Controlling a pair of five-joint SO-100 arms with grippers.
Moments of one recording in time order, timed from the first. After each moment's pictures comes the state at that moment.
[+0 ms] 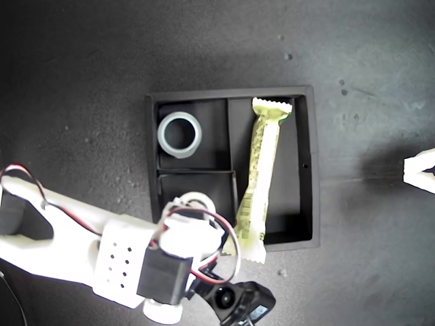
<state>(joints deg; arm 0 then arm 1) 15.9 39.7 17.0 104.2 -73.4 -3.5 191.4 178.3 47.9 77.4</state>
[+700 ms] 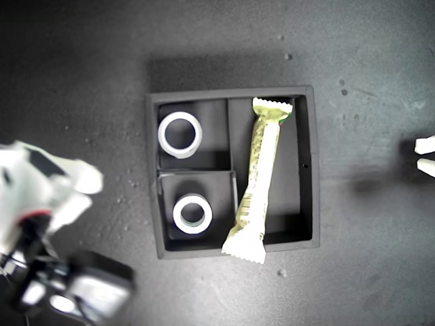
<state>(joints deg) 5.3 122.5 86.9 103.1 -72.4 -0.4 191.5 178.3 75.0 86.3</state>
